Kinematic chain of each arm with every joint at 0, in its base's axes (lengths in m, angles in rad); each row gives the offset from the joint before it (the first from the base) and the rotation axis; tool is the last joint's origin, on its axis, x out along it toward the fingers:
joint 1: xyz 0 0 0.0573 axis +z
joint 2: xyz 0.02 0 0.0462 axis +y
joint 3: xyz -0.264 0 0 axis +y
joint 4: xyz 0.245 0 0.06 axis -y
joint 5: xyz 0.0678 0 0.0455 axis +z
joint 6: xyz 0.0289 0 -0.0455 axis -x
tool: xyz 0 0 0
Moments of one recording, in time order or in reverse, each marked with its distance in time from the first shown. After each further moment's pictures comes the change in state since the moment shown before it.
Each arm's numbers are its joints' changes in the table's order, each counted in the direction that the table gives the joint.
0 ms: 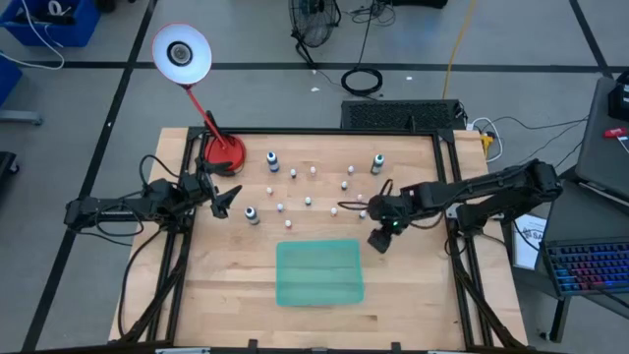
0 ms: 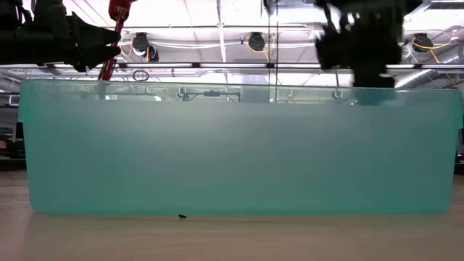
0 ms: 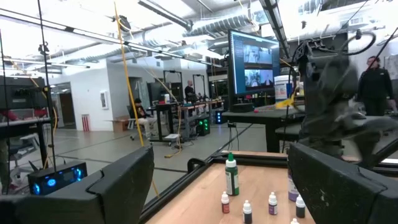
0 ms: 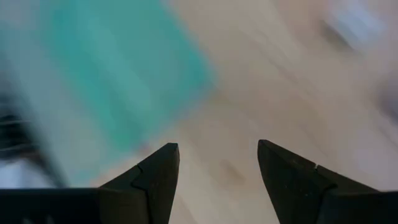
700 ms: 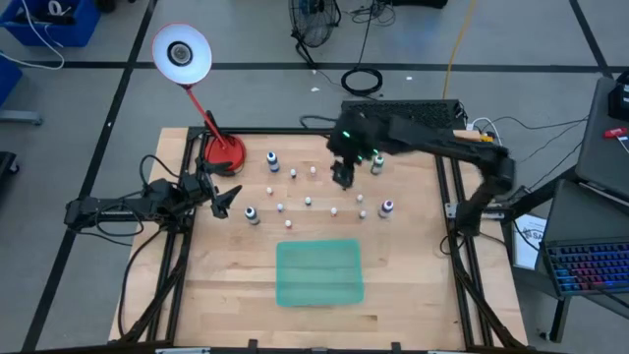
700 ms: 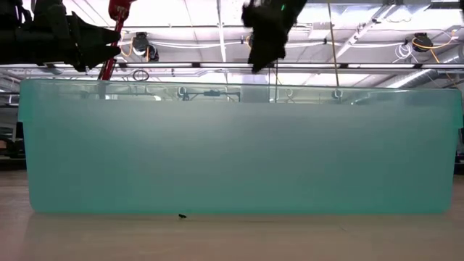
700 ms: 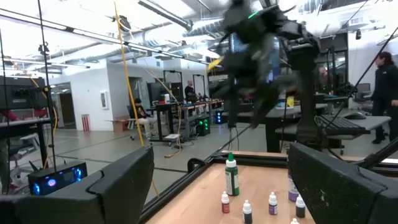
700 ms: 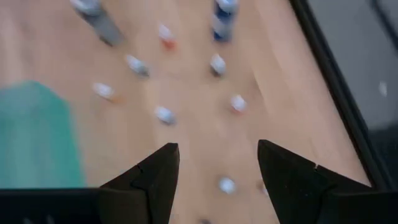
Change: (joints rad) left arm 0.000 0.000 0.000 0.000 0.000 0.000; right arm -0.441 0.430 -0.838 -0.381 -0.155 0.780
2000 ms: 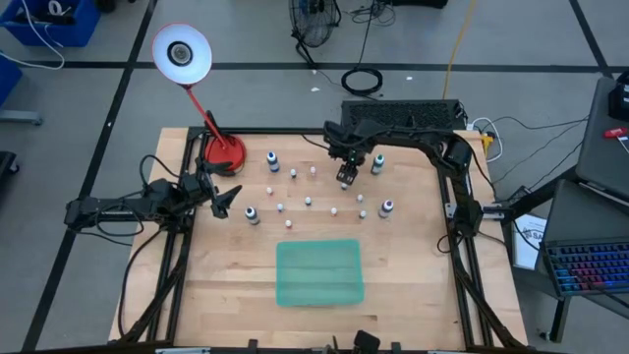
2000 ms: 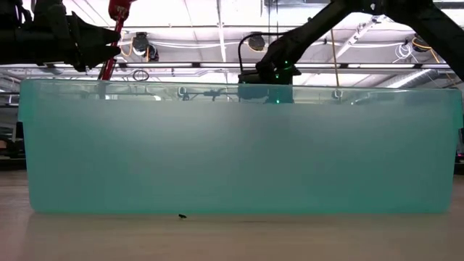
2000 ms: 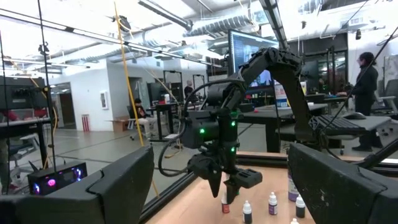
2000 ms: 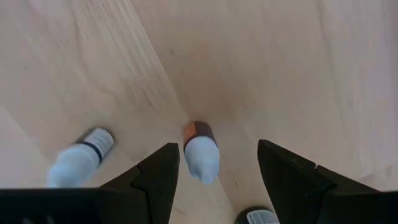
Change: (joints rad) left arm 0.000 0.000 0.000 0.000 0.000 0.000; right arm -0.164 0.318 0.161 0.010 -0.107 0.060
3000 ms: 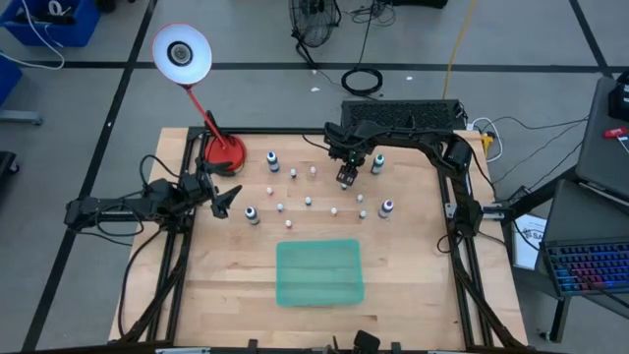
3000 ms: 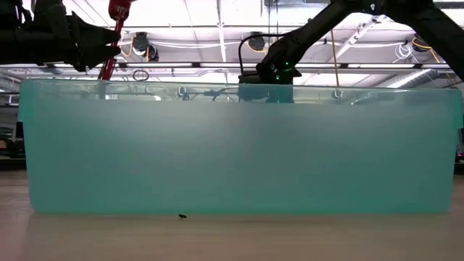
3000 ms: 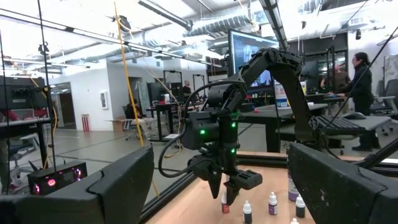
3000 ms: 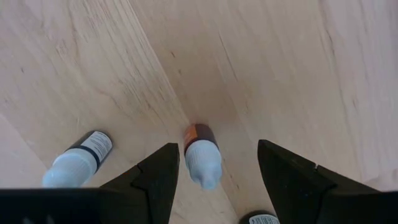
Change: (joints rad) left arm 0.000 0.000 0.000 0.000 0.000 0.000; right arm 0.000 0.000 0.010 0.021 0.000 -0.006
